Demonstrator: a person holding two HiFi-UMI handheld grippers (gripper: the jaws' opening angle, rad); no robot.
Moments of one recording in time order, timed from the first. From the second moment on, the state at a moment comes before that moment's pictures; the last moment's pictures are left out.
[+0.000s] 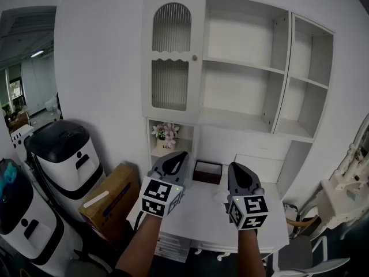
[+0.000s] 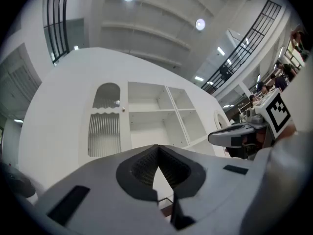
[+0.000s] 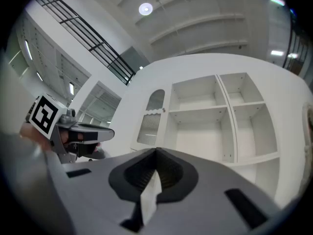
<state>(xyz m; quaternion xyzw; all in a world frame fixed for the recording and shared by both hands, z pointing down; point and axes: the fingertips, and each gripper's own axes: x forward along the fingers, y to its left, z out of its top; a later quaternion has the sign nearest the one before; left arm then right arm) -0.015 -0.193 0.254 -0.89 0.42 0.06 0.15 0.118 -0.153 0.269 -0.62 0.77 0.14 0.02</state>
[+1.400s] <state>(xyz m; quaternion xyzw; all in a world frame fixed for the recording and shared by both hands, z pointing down) 0.016 -0.215 0.224 -0.85 0.48 0.07 0.18 0.177 -0.185 0.245 -0.59 0.79 0.15 0.04</state>
